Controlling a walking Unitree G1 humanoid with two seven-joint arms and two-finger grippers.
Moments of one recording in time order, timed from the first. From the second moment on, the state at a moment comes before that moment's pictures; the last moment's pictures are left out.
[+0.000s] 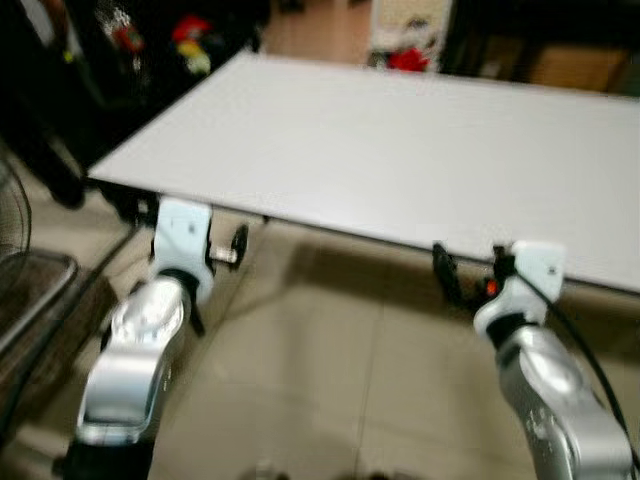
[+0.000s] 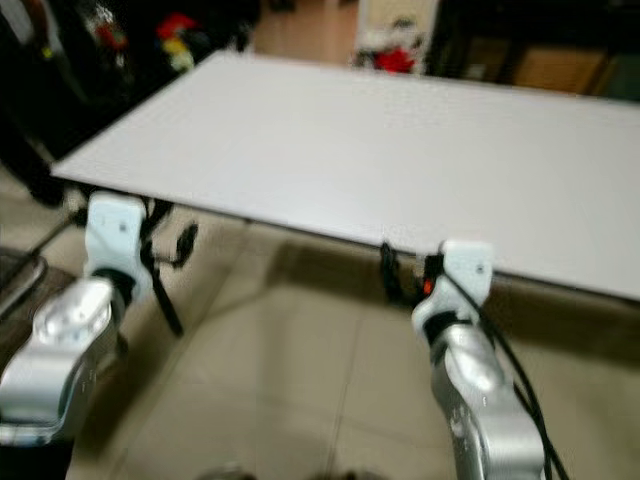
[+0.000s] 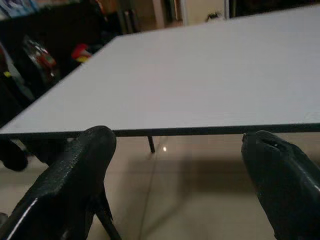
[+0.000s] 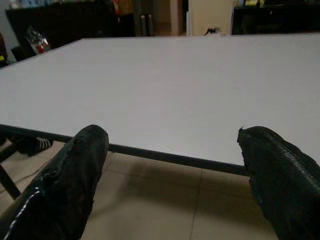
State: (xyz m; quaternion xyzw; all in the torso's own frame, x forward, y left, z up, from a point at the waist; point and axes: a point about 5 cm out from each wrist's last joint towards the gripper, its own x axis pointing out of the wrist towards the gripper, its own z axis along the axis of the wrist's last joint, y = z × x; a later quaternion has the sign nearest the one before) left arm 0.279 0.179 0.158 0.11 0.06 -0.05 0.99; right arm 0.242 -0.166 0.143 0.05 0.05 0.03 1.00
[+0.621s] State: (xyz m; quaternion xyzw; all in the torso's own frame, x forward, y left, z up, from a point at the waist) left arm 0.278 0.176 0.158 0.10 0.05 -0.05 0.99; right arm 0.244 -0.168 0.143 0.04 0.05 0.03 1.00
